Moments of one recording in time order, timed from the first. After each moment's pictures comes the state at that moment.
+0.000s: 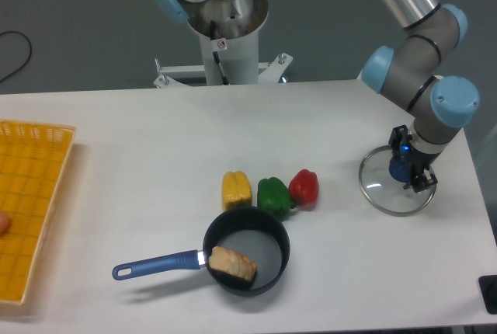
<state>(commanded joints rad) 2.90 -2.16 -1.56 -1.02 1.57 2.08</state>
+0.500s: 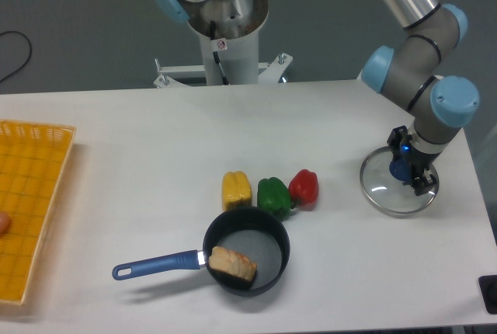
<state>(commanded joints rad) 2.89 -2.16 -1.56 -1.02 1.57 2.08</state>
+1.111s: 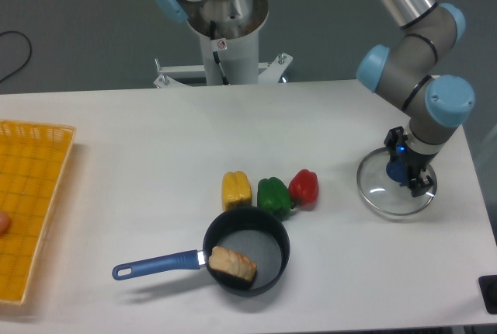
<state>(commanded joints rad) 2.85 -2.11 -1.57 -1.03 1.57 2.06</state>
